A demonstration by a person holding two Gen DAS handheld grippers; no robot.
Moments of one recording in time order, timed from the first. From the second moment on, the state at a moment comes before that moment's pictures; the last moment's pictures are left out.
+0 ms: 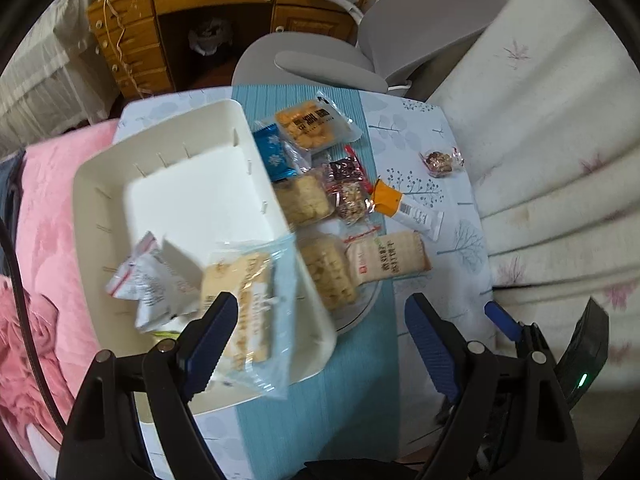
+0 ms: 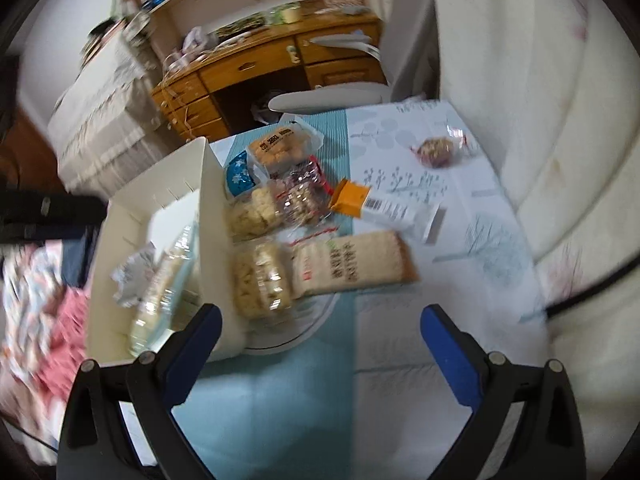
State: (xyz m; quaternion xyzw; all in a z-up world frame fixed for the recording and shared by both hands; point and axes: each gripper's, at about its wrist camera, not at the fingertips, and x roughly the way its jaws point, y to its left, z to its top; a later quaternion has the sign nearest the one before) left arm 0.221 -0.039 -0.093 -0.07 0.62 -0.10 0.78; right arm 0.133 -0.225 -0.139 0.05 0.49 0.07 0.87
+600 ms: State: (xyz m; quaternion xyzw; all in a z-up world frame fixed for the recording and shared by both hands) left arm 0.311 -0.108 -0.153 -0.10 0.67 -0.01 0.74; right arm 0.197 -0.238 -0.180 -0.13 0.45 0.22 0.85
